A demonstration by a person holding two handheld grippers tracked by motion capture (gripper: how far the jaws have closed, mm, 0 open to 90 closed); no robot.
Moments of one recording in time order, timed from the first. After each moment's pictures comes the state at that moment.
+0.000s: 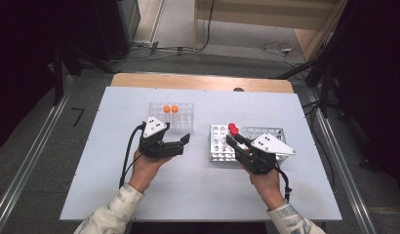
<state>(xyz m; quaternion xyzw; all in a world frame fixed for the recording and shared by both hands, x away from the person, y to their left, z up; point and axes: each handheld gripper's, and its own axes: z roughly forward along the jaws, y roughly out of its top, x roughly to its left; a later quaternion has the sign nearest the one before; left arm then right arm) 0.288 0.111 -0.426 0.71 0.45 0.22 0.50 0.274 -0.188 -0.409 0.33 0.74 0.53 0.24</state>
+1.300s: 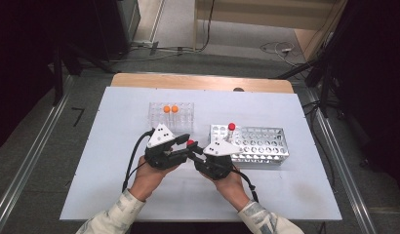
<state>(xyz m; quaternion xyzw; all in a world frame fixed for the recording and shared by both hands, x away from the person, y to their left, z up) 0.264 0.091 -0.415 0.75 0.37 0.17 0.53 0.273 -0.096 -0.446 0.28 0.80 0.50 0.15</state>
